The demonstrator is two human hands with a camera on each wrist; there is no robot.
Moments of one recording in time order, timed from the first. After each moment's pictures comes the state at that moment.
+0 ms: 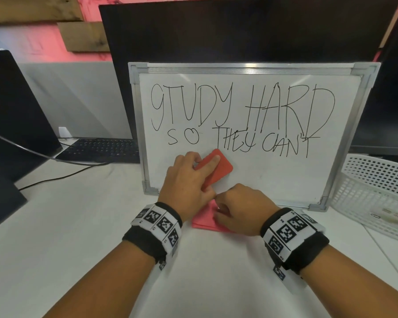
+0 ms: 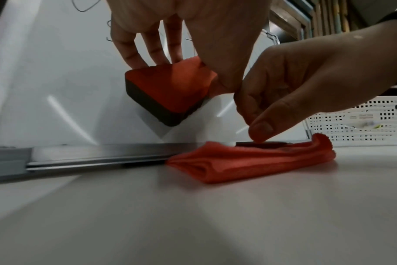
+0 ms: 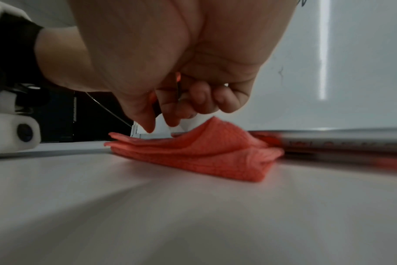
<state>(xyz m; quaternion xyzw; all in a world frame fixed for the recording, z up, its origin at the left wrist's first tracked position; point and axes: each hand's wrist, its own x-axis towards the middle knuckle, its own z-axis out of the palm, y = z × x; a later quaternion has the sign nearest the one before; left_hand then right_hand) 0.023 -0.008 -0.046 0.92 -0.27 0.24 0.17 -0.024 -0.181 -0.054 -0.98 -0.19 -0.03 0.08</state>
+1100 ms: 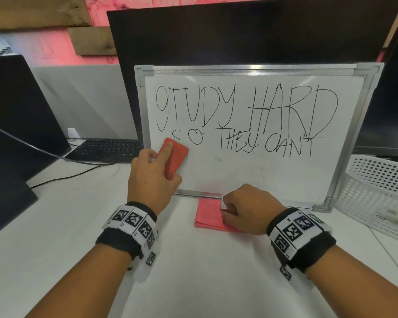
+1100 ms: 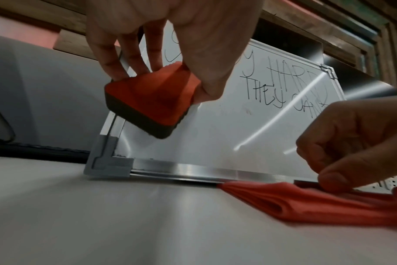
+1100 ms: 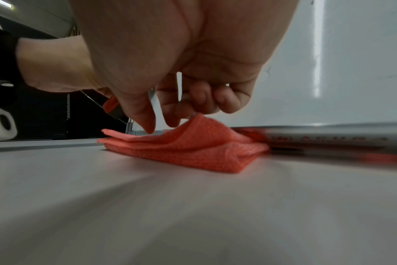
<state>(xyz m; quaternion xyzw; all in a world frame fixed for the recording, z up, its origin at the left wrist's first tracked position) 0.030 0.050 -0.037 0.93 -0.09 0.27 0.22 -0.026 -0.188 -0.051 -0.98 -0.17 -0.01 0.08</state>
